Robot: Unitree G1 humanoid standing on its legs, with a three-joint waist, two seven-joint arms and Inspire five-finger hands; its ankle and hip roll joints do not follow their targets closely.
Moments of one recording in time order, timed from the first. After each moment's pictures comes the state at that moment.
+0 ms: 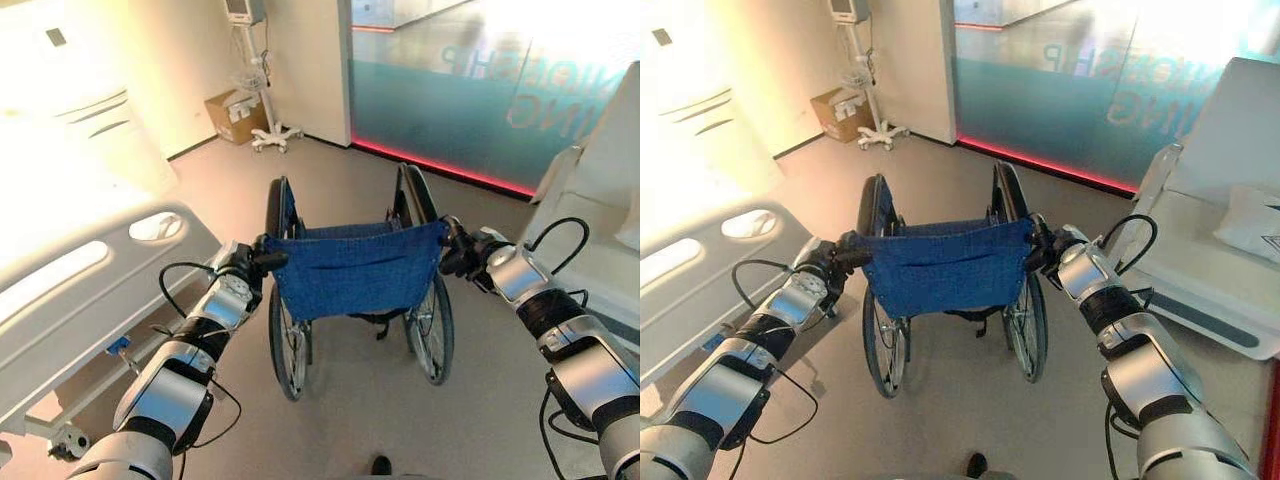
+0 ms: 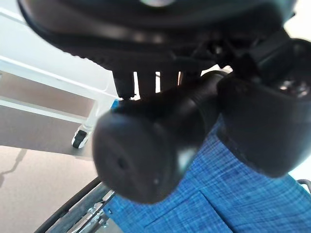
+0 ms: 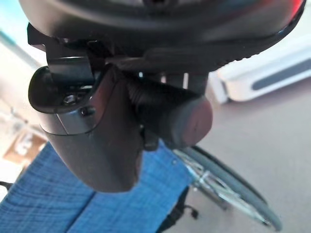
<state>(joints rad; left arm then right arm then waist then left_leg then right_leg) -0.70 0.48 -0.40 0.76 0.04 0.45 0.12 -0.85 -0.58 0.55 0.66 0.00 0.71 0.15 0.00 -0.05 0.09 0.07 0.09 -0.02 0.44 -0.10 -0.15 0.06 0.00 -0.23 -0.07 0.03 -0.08</state>
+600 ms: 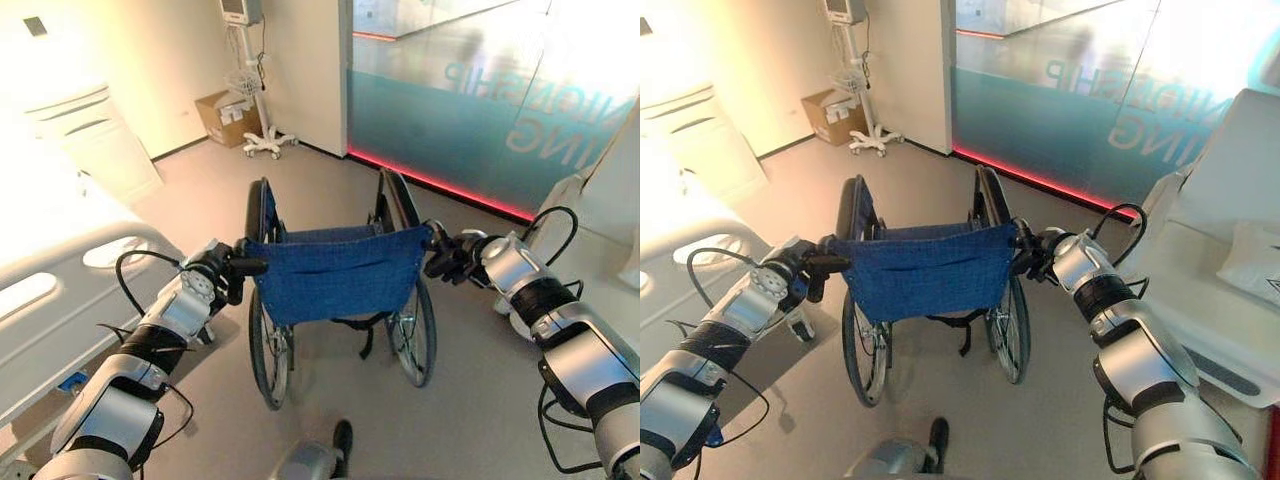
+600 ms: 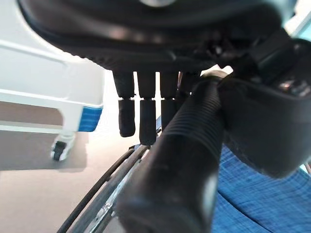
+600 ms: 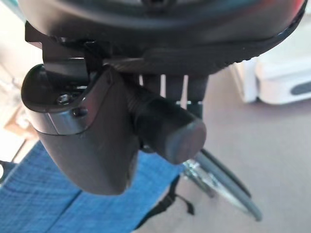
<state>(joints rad) -0.62 0.66 -0.43 0.50 0.13 0.54 -0.10 -0.91 -0.56 0.60 0.82 -0.03 0.61 0.31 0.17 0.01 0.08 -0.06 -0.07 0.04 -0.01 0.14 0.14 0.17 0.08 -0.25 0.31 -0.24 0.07</state>
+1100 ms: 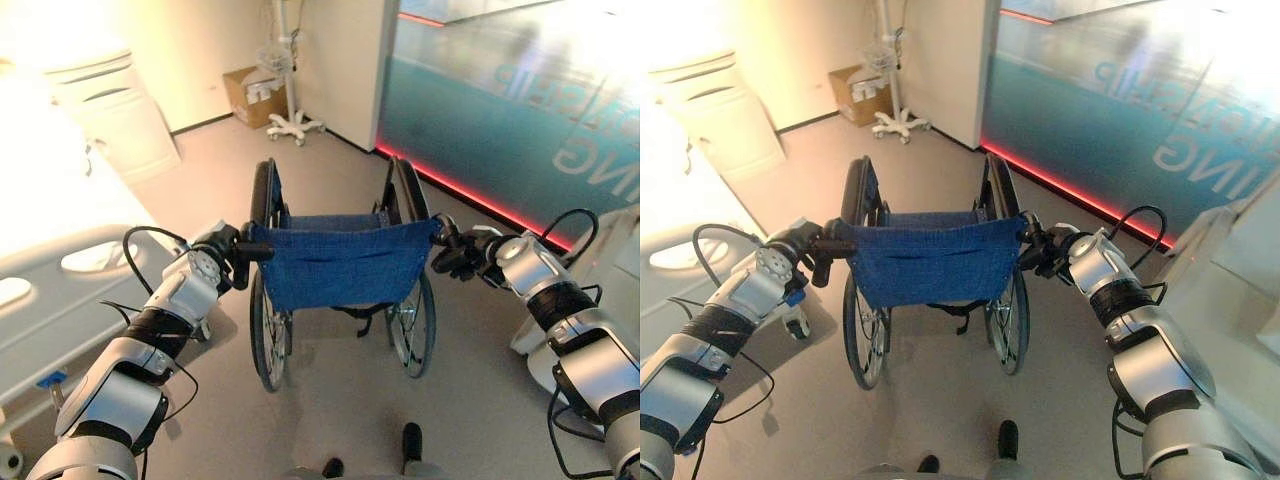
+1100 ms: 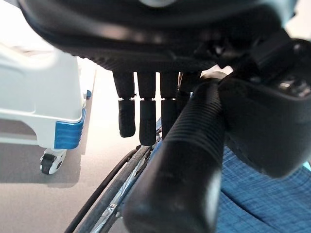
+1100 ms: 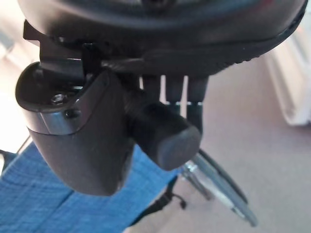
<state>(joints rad) -0.70 0.68 -0.45 0.49 0.17 0.57 -0.15 -0.90 -0.62 0.55 0.74 -0.03 0.56 0.34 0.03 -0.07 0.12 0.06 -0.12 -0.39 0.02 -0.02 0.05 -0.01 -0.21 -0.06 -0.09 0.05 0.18</state>
